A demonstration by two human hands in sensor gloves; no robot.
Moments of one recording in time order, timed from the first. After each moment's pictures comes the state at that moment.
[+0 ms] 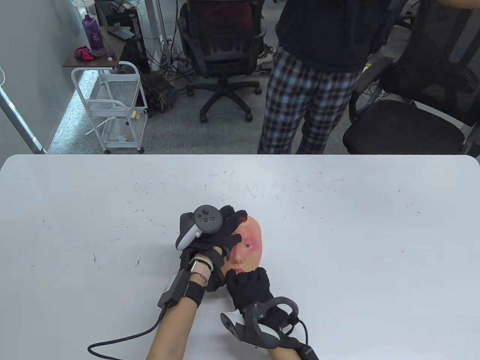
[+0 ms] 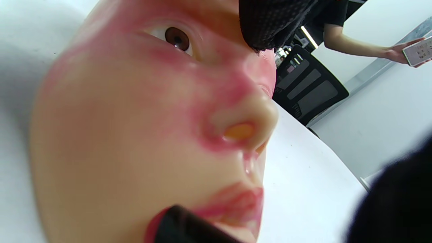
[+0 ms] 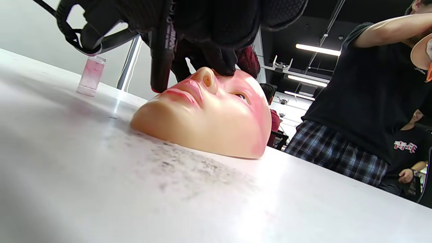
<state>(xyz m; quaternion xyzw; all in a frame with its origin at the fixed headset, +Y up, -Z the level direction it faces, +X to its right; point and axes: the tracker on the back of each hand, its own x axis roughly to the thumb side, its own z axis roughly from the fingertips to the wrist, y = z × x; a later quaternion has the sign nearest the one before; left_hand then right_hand) -0.115 -0.742 -0.422 -0.17 -0.13 0.32 0.92 0.011 -0.759 -0.246 -0.19 0.17 -0.96 0.11</state>
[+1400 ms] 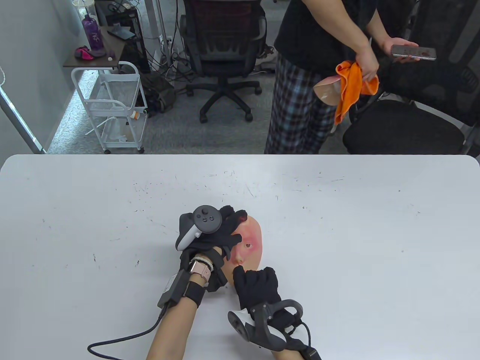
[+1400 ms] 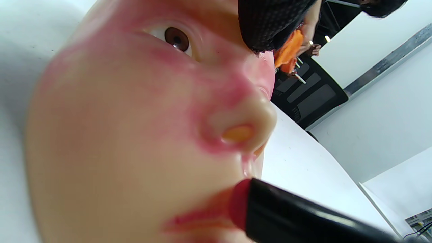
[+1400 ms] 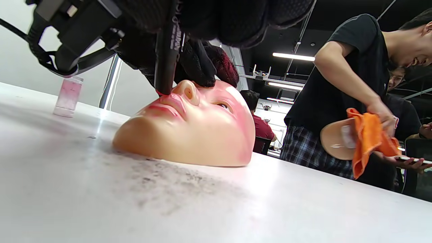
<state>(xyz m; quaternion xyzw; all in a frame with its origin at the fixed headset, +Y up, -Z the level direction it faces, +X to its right) -0.116 -0.743 -0.422 -0.17 -0.13 0.33 0.92 0.024 -0.758 -0.244 -0.16 0.21 -0.96 0.06</state>
